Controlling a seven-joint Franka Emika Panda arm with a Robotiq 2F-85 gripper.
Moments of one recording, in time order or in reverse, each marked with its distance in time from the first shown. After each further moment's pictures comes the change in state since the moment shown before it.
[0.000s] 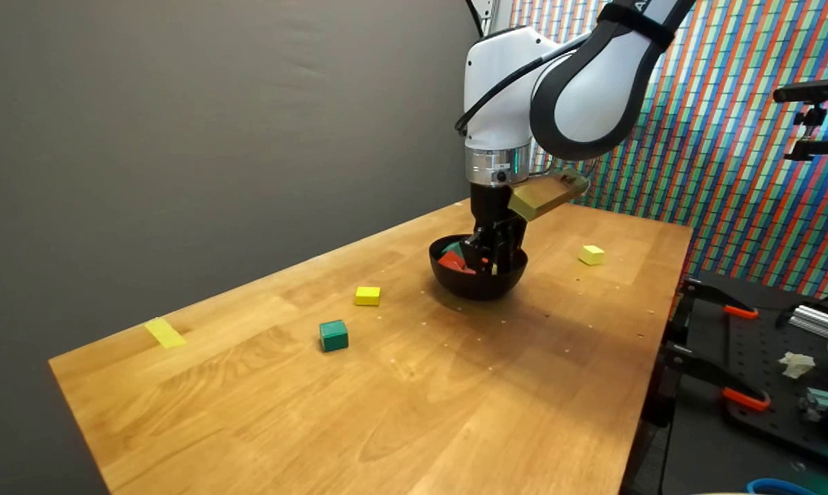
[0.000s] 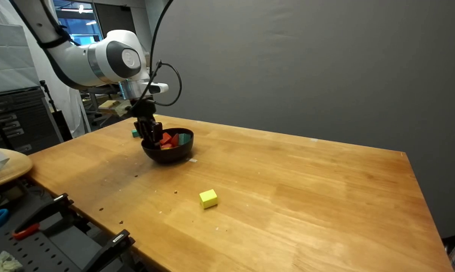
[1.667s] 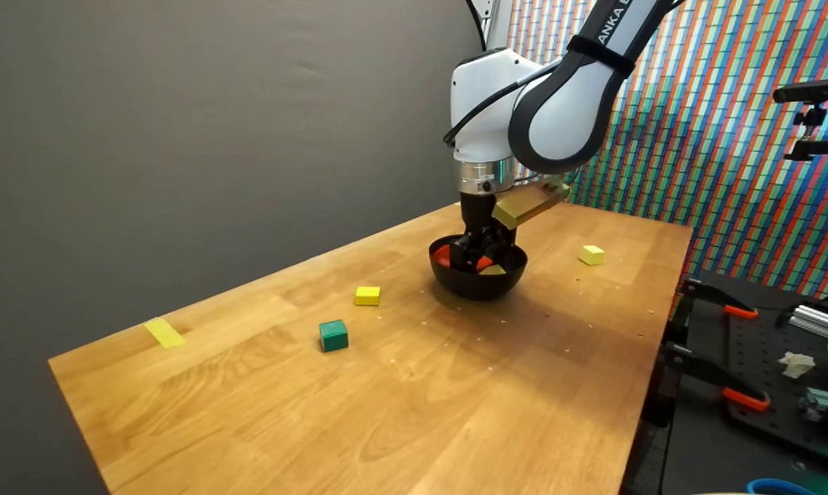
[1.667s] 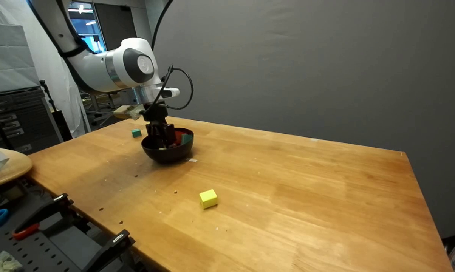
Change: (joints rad) arm -0.024 0.094 -0.022 0.093 -0.045 -0.014 0.025
